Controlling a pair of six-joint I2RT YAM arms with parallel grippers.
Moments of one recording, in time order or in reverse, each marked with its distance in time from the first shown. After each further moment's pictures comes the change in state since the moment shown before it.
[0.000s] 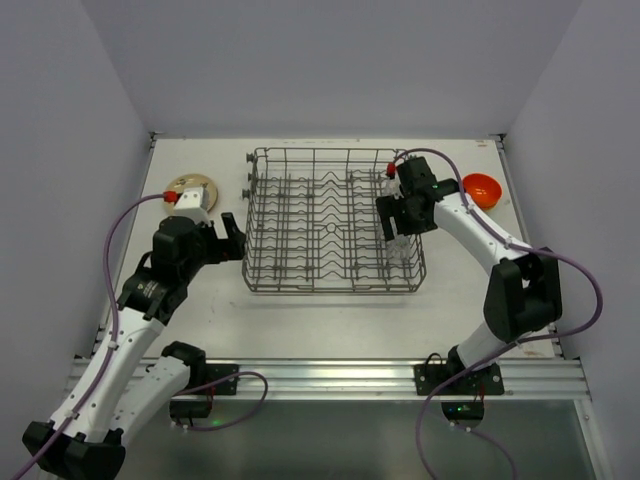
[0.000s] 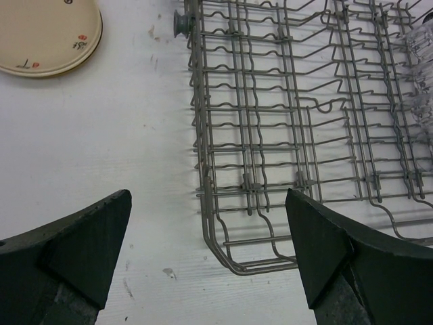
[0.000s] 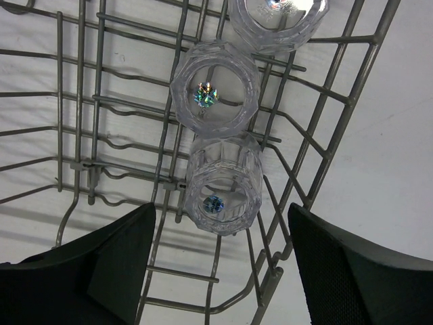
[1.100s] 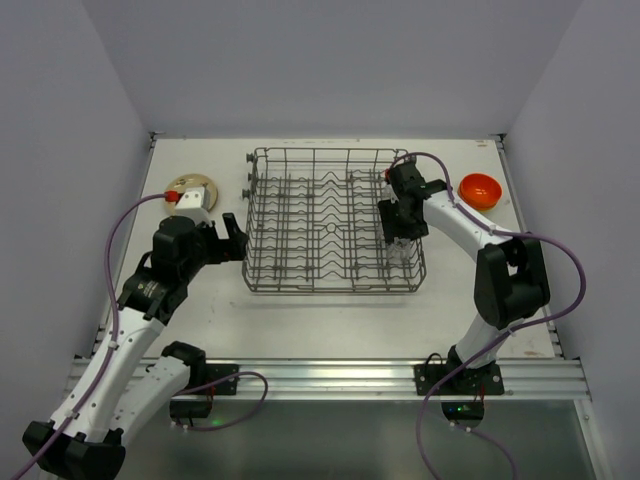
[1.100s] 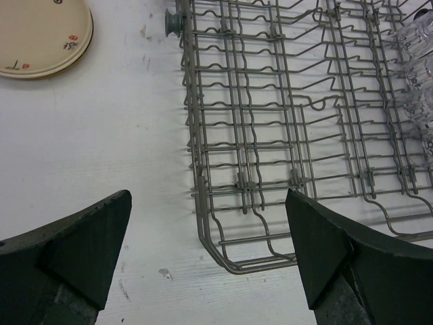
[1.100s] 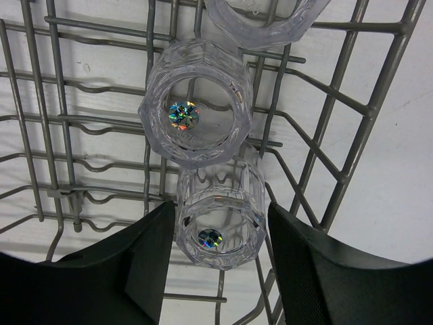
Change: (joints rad) left arm 0.000 0.002 0.000 0.006 0.029 0.000; right arm 0.018 0.107 0.002 0.018 0.068 0.082
